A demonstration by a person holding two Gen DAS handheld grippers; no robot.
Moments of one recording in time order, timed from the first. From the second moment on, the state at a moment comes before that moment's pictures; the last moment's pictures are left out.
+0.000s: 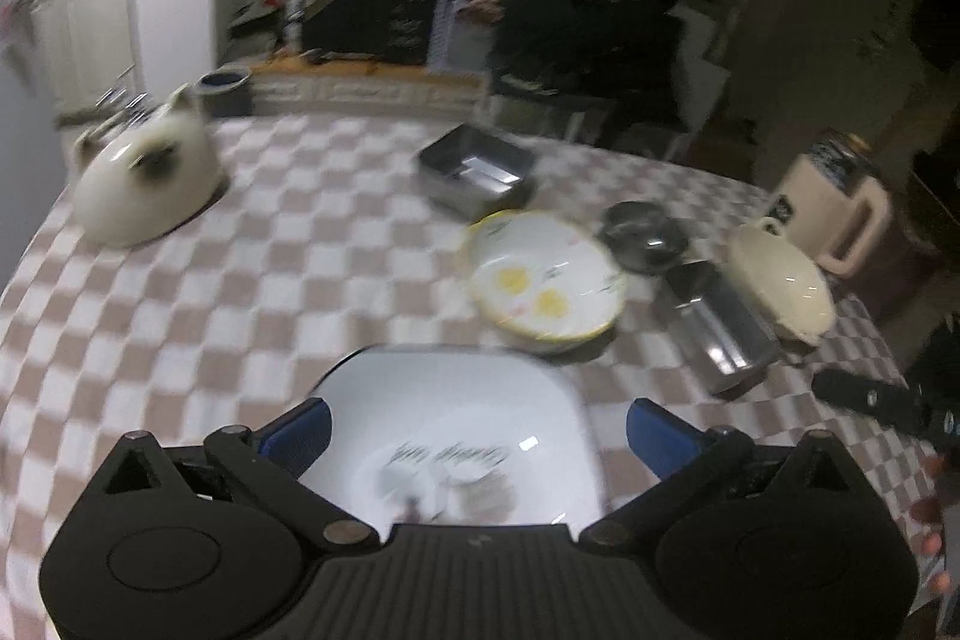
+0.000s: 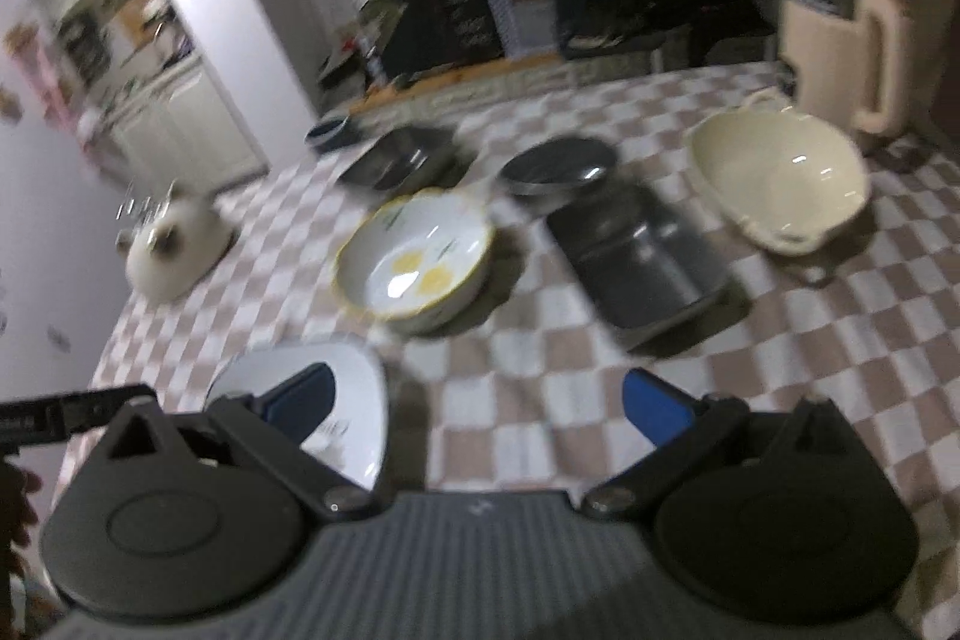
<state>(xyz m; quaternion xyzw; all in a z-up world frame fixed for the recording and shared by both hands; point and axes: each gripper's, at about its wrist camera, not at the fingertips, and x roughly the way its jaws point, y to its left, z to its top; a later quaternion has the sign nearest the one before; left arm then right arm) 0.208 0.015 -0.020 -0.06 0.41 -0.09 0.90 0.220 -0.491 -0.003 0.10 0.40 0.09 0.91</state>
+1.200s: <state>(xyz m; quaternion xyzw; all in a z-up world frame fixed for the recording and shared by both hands) 0.397 -0.200 -0.077 -0.10 0.32 -0.26 0.91 0.286 -0.669 -0.156 0.54 0.28 -0.03 0.79</state>
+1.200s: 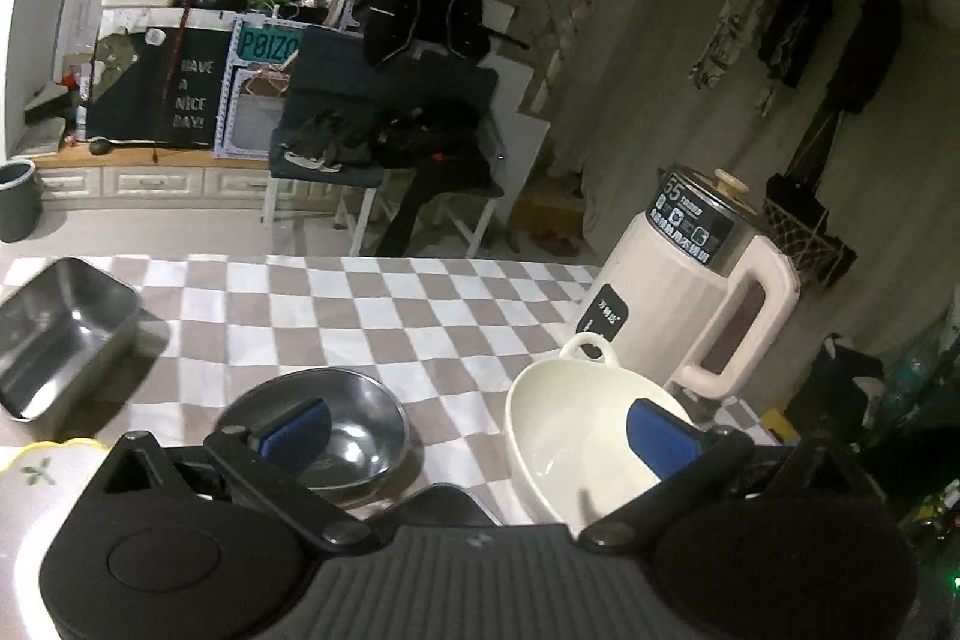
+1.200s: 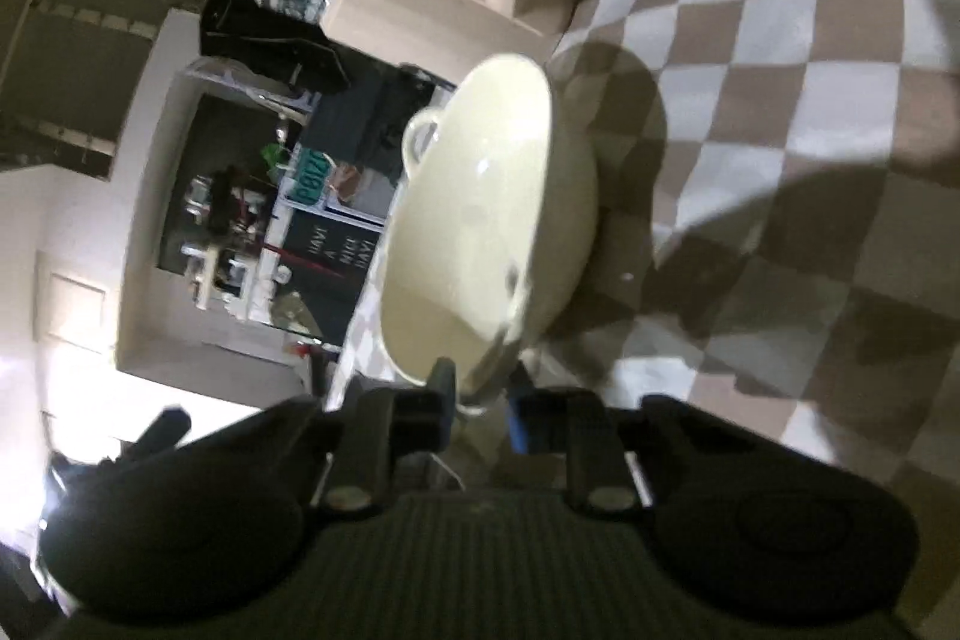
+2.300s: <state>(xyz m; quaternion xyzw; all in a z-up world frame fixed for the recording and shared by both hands) 0.481 -0.273 -0.115 -0.13 0.42 -0.35 0.83 0.287 -0.787 -0.104 0.35 0.28 -0.12 0.89</state>
